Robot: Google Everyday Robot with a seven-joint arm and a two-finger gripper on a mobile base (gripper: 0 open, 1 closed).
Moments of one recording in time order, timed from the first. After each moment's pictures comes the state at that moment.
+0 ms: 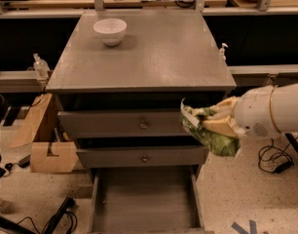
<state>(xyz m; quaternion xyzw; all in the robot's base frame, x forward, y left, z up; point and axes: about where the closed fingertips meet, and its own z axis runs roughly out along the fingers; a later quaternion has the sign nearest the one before) 0.466 -0.151 0.863 -0.49 0.77 0.14 0.40</state>
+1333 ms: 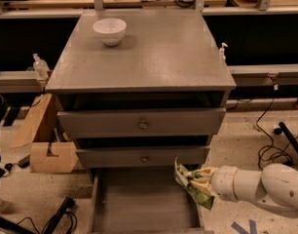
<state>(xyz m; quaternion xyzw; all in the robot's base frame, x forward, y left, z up) 0.459 -0.162 0.576 -0.46 0.77 0.20 0.40</state>
